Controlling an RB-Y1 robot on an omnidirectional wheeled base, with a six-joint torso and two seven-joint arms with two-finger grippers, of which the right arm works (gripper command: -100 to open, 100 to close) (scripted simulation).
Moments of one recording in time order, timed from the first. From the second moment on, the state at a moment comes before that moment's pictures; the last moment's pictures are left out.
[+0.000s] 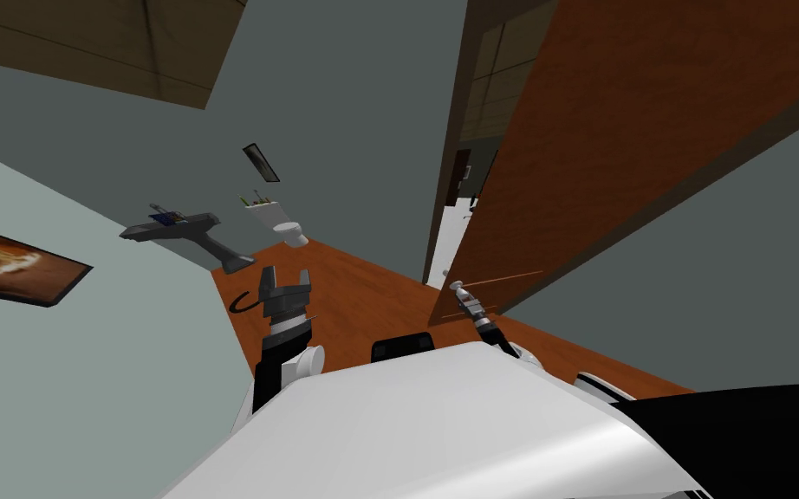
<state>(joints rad) 0.14 -0.55 0.45 -0.72 -0.49 -1.08 -1.79</state>
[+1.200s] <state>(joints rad) 0.25 -0.62 0.56 -0.72 -0.40 -1.29 -1.84</state>
